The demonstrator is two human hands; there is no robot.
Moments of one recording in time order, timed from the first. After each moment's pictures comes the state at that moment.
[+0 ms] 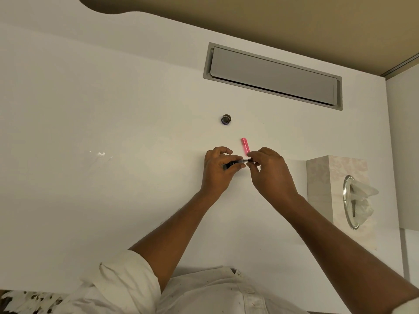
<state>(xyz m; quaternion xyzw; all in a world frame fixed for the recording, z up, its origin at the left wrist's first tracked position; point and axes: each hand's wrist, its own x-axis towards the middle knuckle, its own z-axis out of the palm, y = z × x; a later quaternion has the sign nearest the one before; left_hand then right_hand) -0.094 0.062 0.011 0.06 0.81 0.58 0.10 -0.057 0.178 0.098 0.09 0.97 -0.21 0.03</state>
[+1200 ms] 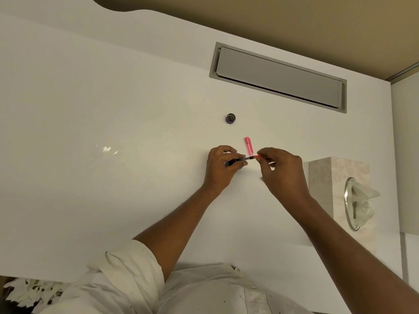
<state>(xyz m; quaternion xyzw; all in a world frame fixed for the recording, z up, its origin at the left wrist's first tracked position) -0.097 0.062 0.008 0.05 0.79 0.60 0.13 -0.048 0.184 0.112 0.13 0.95 -0.28 -0.04</state>
